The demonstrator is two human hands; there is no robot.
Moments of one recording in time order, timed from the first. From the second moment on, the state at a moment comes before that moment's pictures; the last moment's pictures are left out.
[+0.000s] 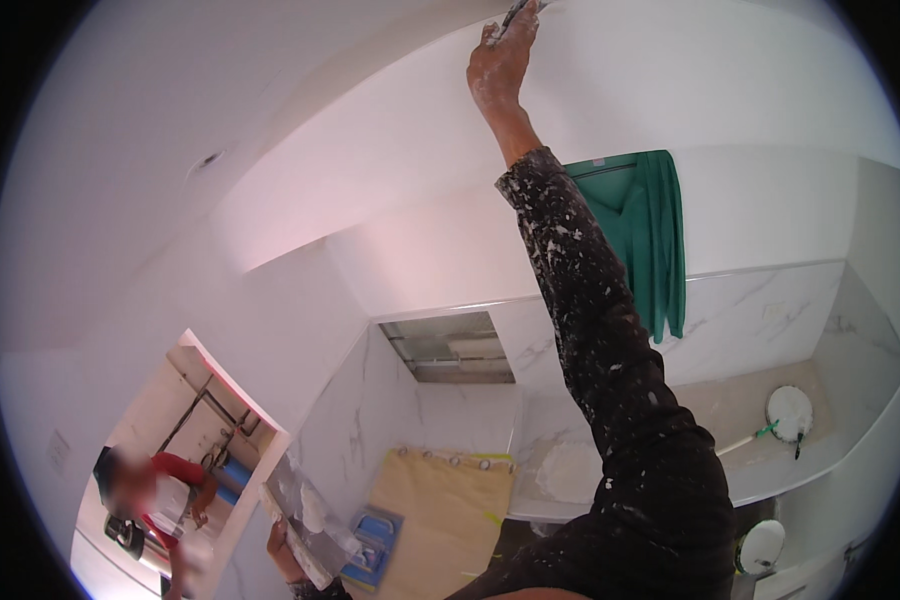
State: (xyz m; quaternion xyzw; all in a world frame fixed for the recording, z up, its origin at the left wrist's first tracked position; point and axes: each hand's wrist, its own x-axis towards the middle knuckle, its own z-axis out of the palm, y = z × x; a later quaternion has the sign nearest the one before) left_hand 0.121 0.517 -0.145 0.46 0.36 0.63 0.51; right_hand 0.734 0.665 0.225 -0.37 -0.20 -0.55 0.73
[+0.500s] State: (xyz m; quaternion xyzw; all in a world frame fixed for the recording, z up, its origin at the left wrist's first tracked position) left_hand 0.069 0.481 -0.171 0.50 0.48 0.63 0.35; right_hand 0.558 0.772 0.207 -0.27 -0.44 -0.22 0.83
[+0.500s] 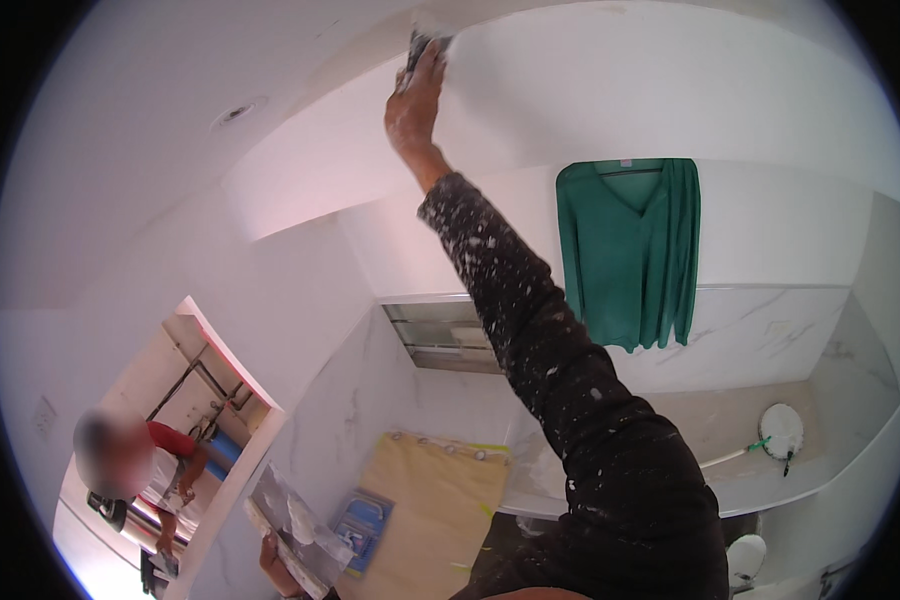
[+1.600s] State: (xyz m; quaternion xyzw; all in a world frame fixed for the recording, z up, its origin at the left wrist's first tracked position) left_hand 0.338 0.590 -0.111 0.45 -0.04 0.73 0.51; right_hand 0.629 0.451 -0.047 -0.22 -0.42 0.59 0.65
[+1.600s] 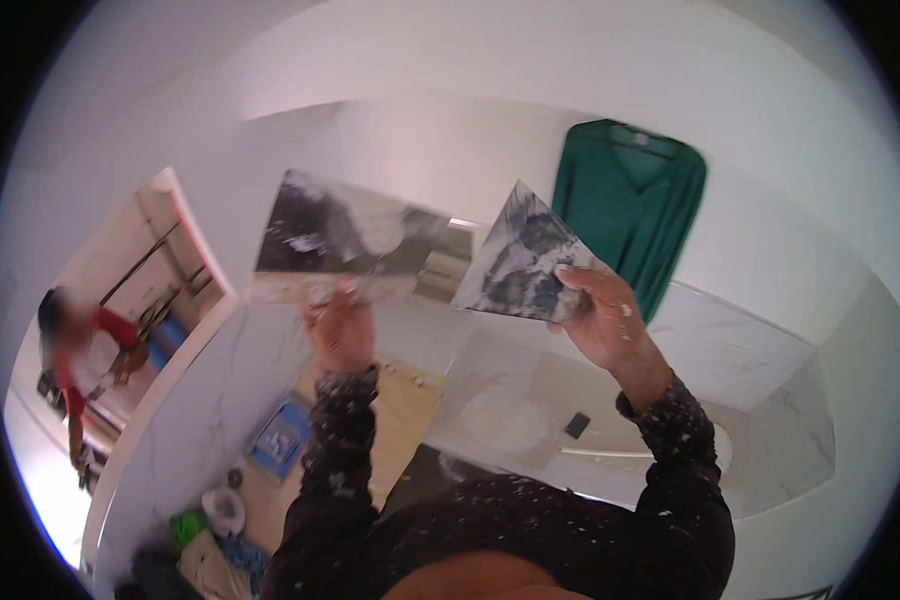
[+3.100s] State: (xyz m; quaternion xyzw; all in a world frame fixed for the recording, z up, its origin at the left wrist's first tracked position) left_hand 0.270 0.529 -0.198 0.37 0.19 0.66 0.62; right_hand 0.828 0.639 0.224 -0.03 -0.40 0.11 0.91
